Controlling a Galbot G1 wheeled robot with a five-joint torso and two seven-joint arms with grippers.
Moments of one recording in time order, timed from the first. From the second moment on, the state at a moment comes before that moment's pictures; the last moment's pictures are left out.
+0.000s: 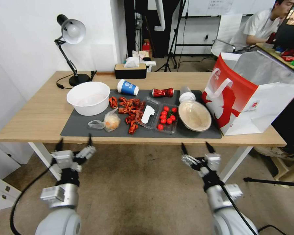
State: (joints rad) left arm 1.68 -1.53 -0.64 -2.17 -0.21 -0.14 -0.09; right arm -1.57 1.46 0.49 2.06 0.21 0.02 -0.13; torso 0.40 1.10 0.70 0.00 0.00
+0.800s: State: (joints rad) left arm 1.76 -1.53 -0.62 -2.16 -0.19 -0.21 -0.03; right arm -1.53 1.40 0.50 2.26 0.67 -0.27 0.27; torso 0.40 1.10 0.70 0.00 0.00
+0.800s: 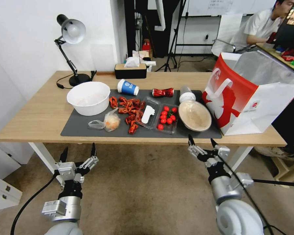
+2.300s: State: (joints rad) left arm 1.75 -1.55 -0.64 -2.14 -0.18 -0.23 -0.03; right arm -1.12 1.33 0.48 2.10 1.32 -0.40 0.88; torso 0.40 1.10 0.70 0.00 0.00
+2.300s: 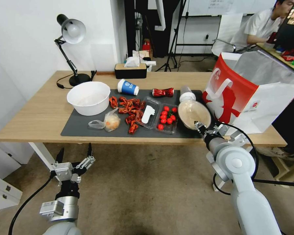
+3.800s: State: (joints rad) left arm 1.76 -1.54 -0.65 -2.21 -0.18 -0.24 -0.07; right arm -0.93 1.04 0.54 2.10 0.57 -0.16 0.52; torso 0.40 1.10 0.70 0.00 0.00
